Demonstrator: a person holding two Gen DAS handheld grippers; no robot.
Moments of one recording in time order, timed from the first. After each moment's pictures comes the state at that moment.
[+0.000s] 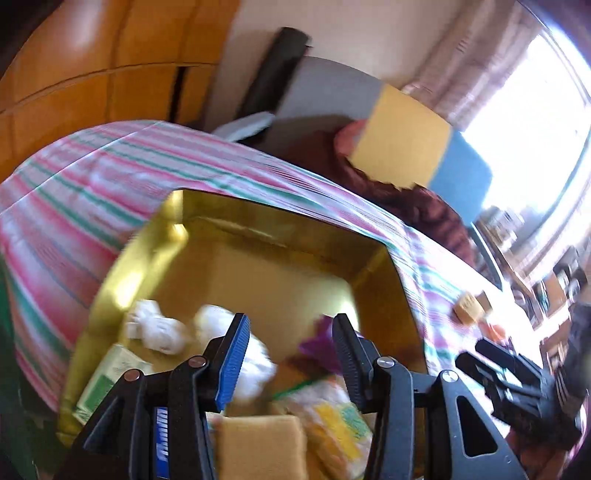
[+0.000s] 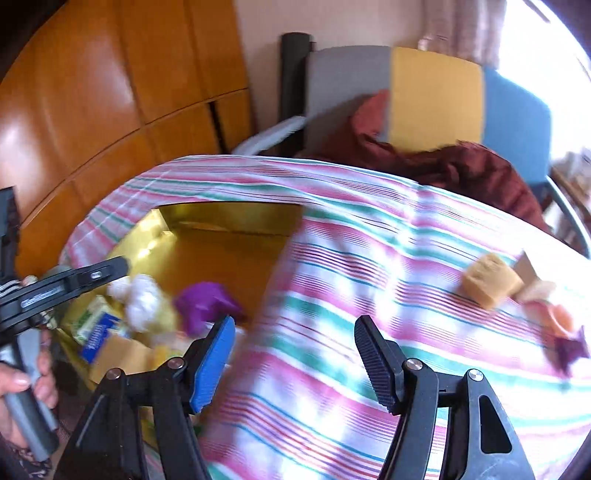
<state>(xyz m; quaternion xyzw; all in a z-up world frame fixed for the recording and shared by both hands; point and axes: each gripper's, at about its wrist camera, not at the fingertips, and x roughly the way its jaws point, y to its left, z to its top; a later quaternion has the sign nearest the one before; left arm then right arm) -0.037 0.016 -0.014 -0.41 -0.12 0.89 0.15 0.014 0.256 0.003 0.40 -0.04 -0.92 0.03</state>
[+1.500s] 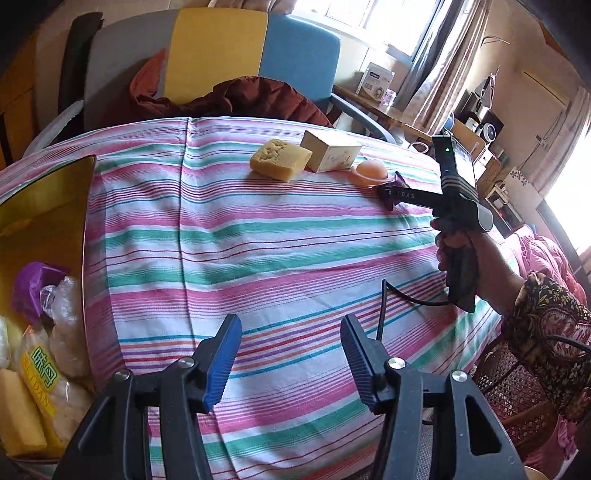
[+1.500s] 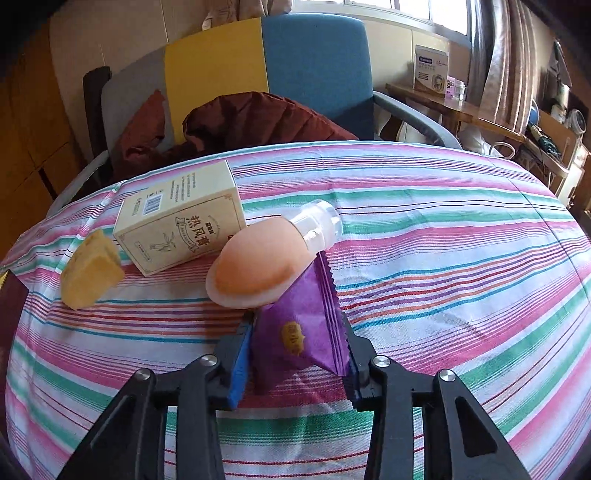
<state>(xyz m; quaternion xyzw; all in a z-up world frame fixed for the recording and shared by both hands) 0.058 0.229 -0.037 -0.46 0.06 0.80 0.39 0.063 0.574 -0.067 0.40 -0.14 -0.88 -0.22</state>
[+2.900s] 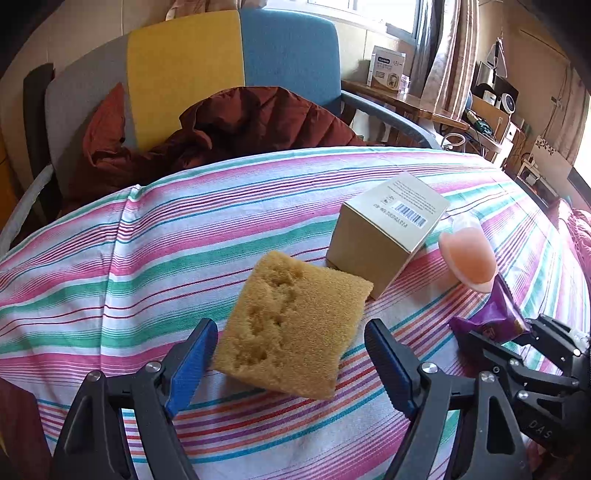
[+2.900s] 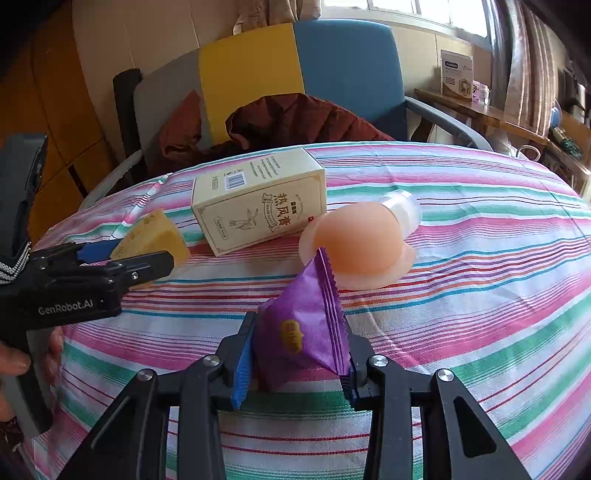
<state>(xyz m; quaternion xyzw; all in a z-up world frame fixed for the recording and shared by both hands) -0.087 0.404 -0.075 -0.41 0.15 0.82 0.36 0.064 0.530 -0.070 0.38 -0.15 -0.90 -0.16</state>
